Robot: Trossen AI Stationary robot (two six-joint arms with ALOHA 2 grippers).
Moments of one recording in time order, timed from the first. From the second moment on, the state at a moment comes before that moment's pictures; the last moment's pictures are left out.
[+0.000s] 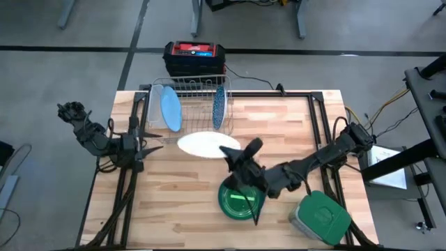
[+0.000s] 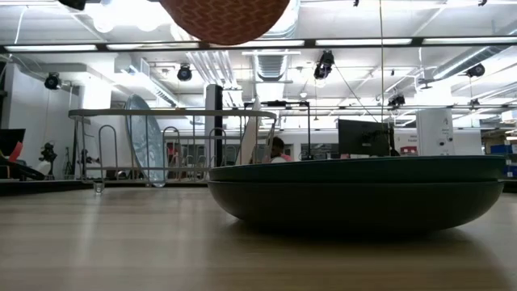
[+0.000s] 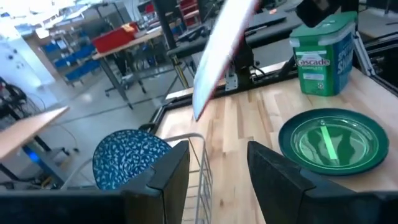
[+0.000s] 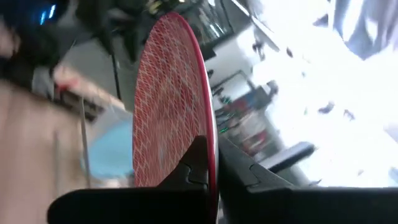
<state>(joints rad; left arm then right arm) -0.69 0.45 0.69 -0.50 -0.87 0.13 0.49 1.75 1.46 0.37 1.12 -1.08</state>
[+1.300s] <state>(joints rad) -0.69 0.36 0.58 -0.22 -0.53 0.16 0.55 1.95 1.45 0.62 0.72 -2.36</state>
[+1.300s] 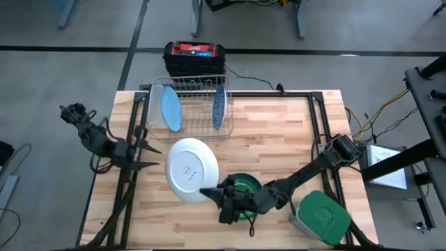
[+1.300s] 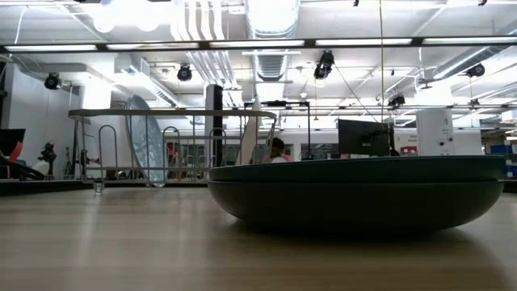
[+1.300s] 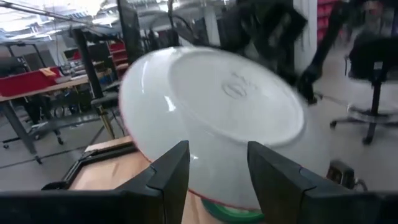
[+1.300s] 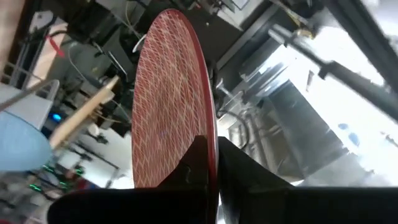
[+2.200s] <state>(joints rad) -0.69 0.08 0.55 -0.30 -0.53 0.12 0.50 2.03 1.45 0.77 0.56 -2.60</state>
